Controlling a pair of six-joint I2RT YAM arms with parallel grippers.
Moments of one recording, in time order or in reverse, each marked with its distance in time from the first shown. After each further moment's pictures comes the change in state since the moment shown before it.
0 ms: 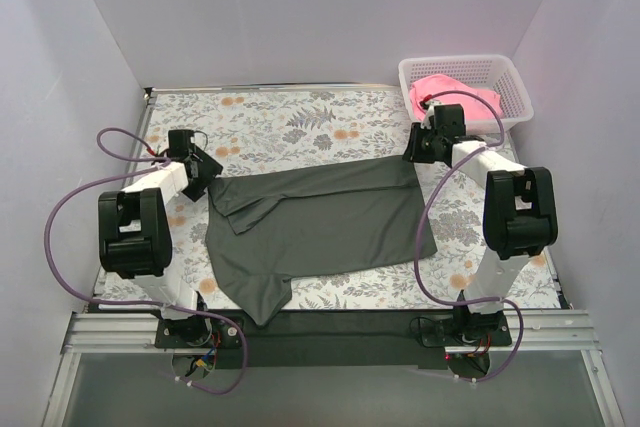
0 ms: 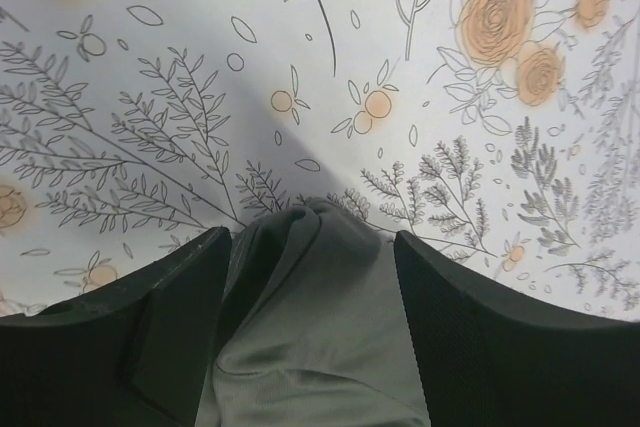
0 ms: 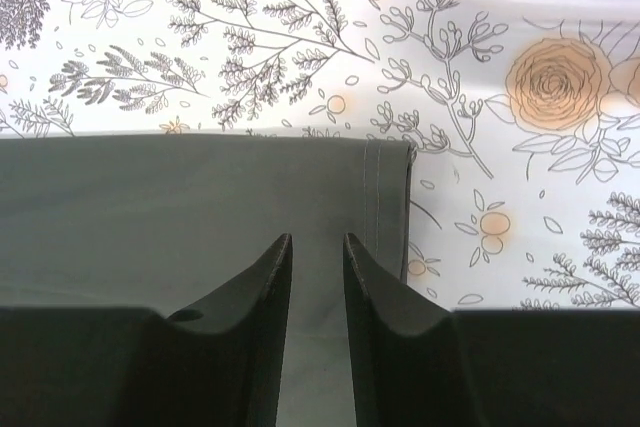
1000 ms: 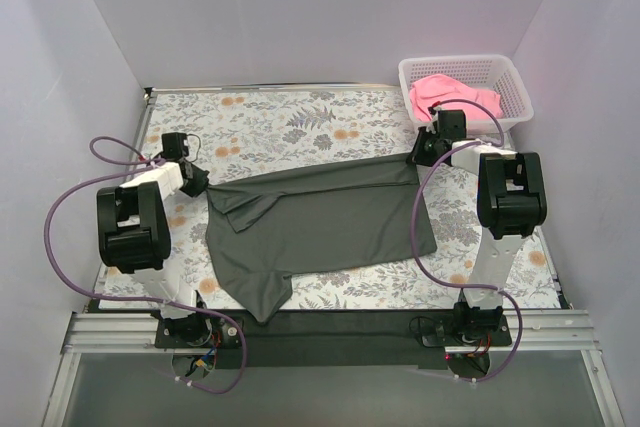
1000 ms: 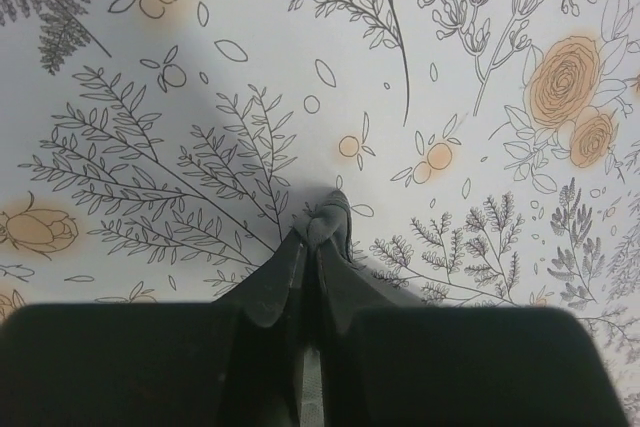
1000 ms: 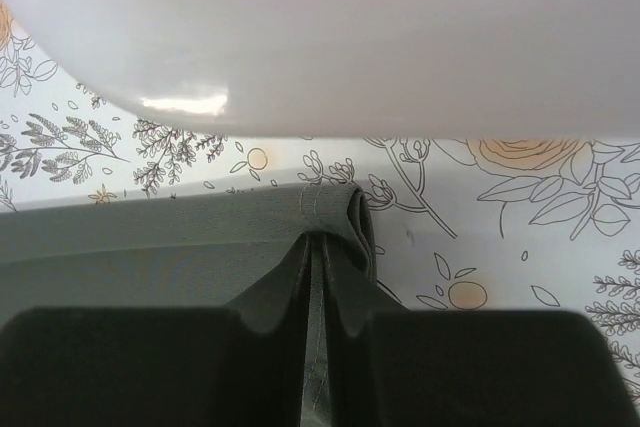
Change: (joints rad) left arm 0.054 0.079 0.013 0.006 -0.011 -0.035; right arm -0.062 0.193 0.056 0.095 -0.029 0.107
